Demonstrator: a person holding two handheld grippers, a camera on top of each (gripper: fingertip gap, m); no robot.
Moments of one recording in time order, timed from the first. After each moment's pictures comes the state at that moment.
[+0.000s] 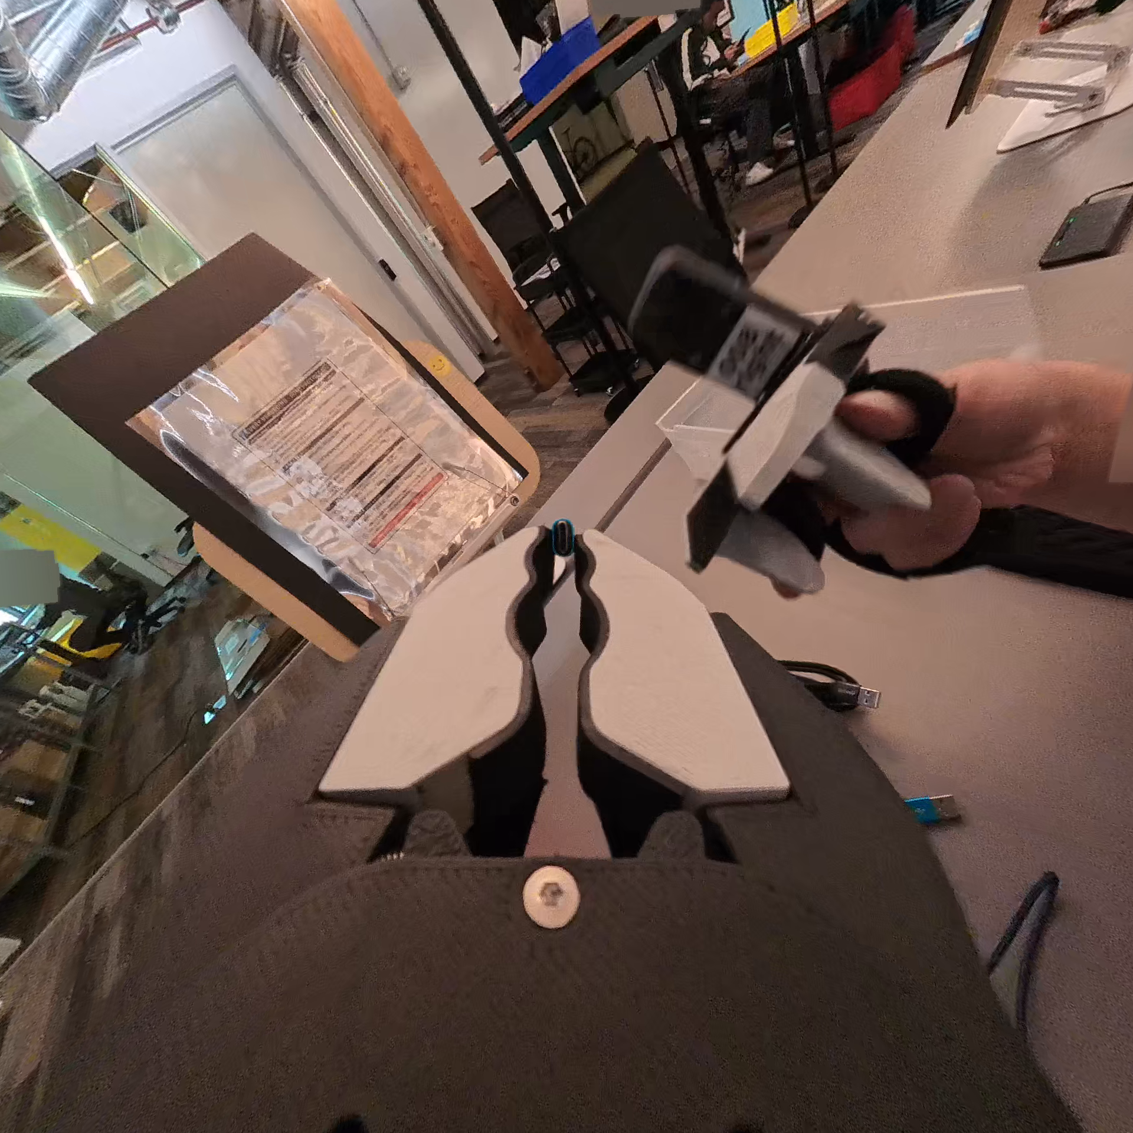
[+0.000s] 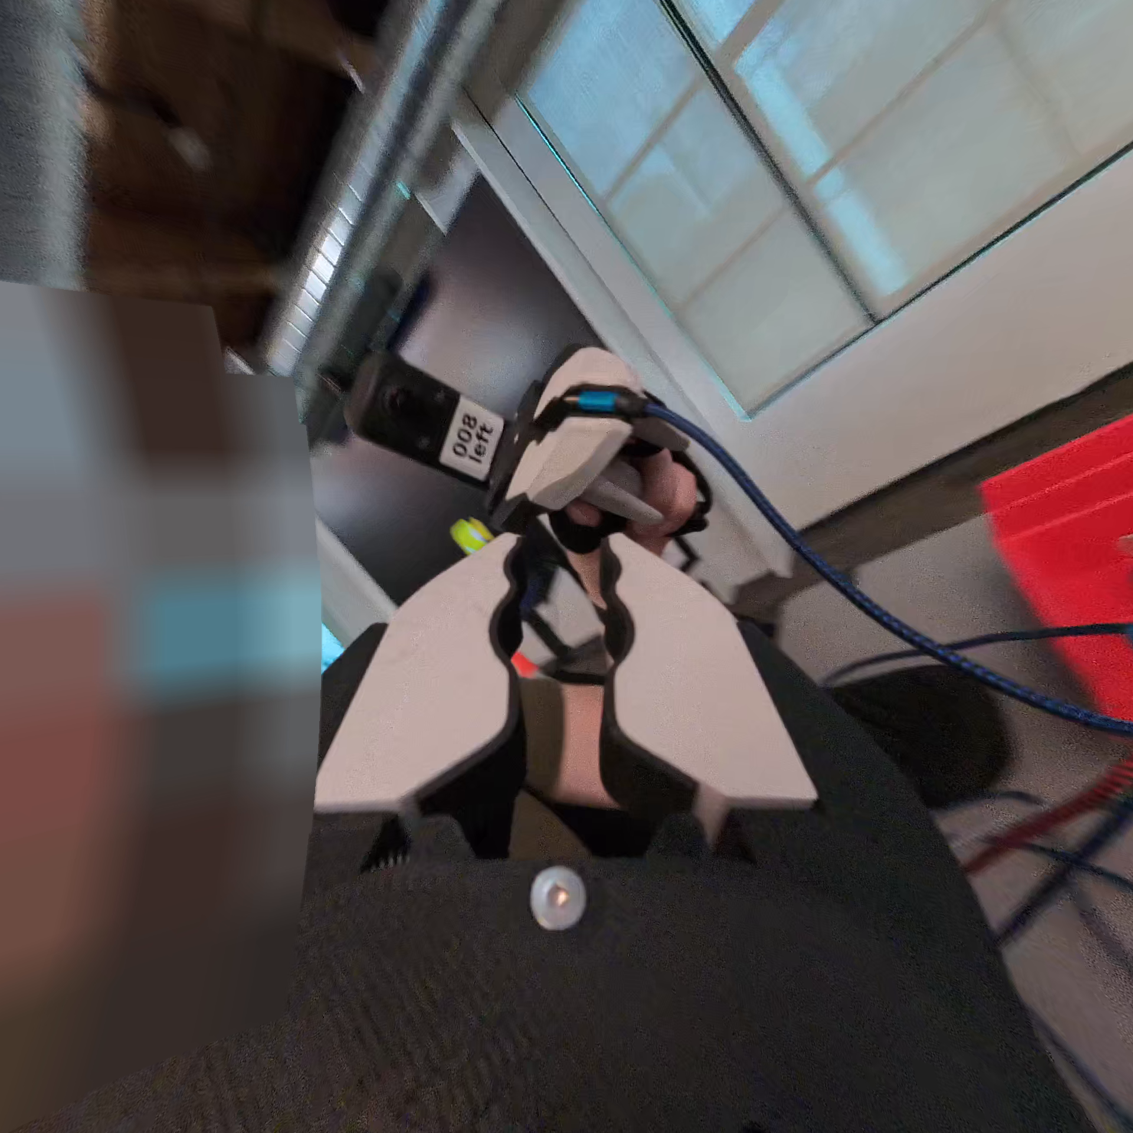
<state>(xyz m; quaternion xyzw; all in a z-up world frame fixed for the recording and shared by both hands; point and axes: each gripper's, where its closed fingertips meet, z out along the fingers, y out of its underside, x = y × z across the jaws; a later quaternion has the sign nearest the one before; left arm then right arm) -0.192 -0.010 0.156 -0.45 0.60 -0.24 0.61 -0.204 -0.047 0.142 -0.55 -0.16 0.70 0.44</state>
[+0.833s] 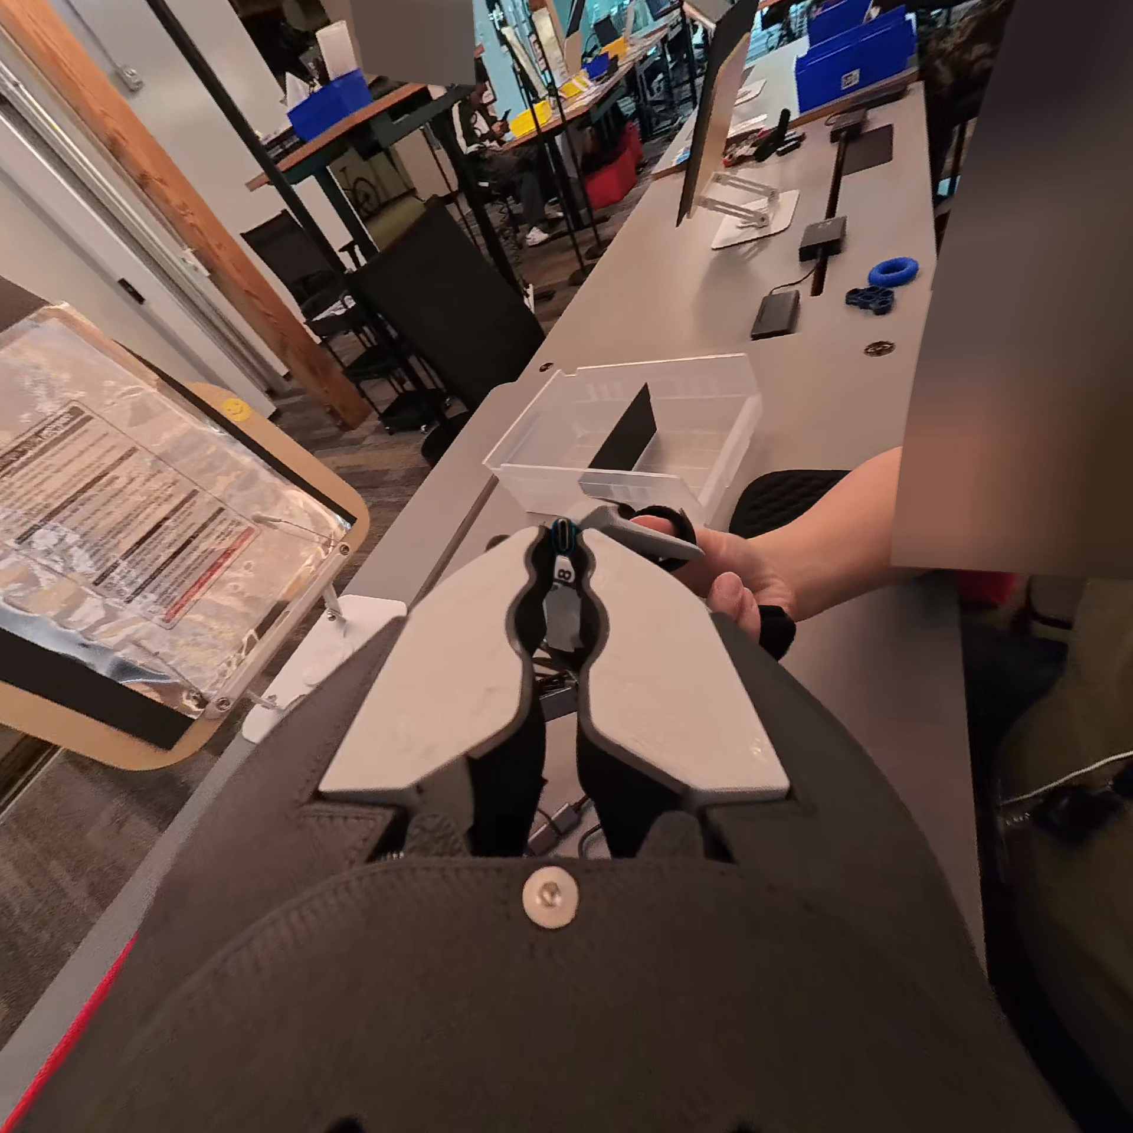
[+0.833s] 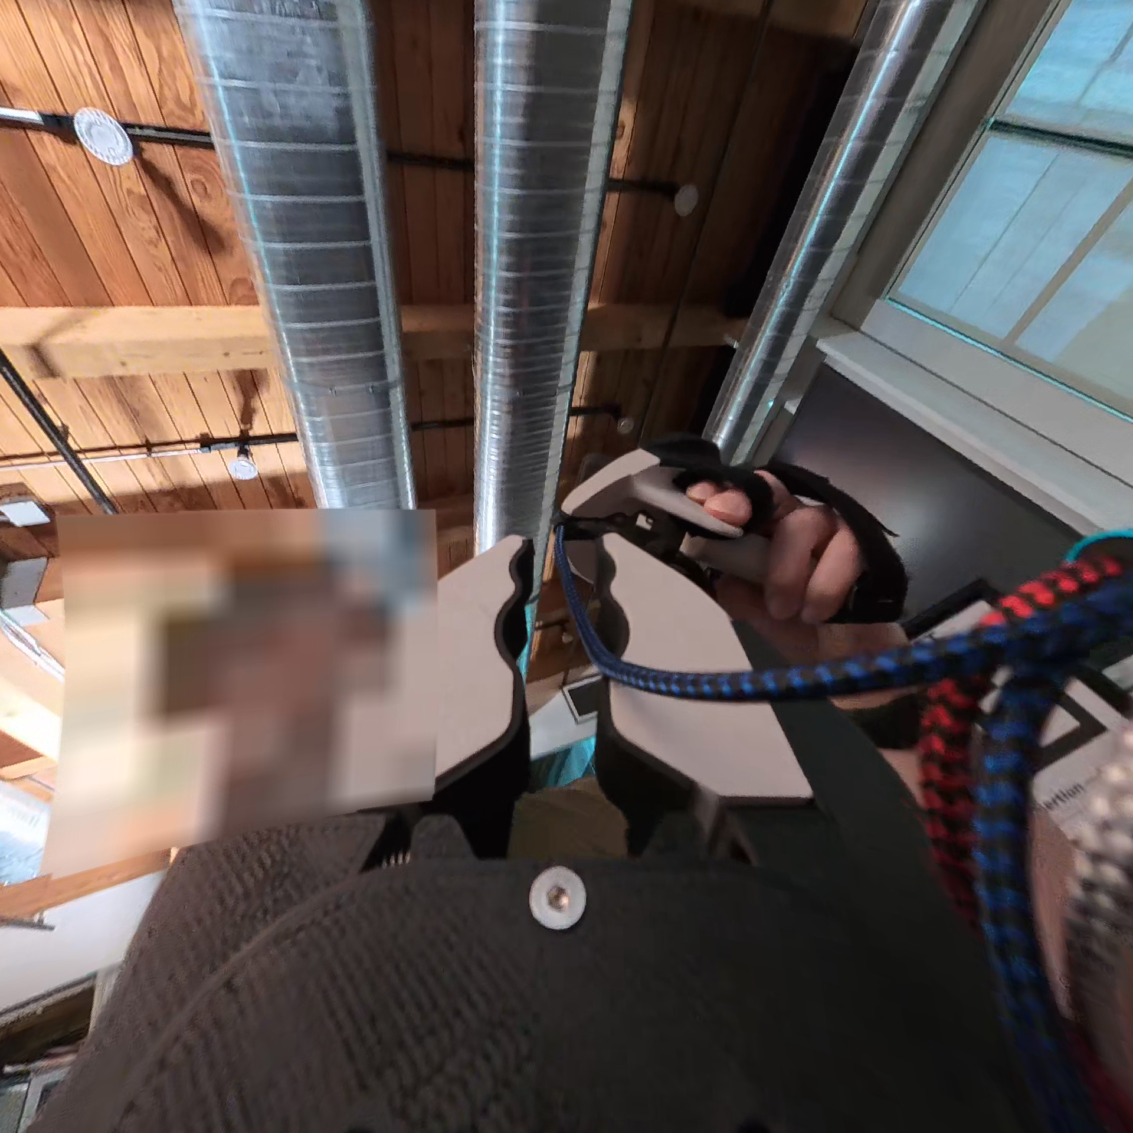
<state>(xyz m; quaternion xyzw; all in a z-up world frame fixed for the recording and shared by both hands) -0.195 -0.053 0.161 -0.41 0.68 -0.36 0.50 -0.195 -0.044 0.143 -0.24 -0.07 0.92 0.31</state>
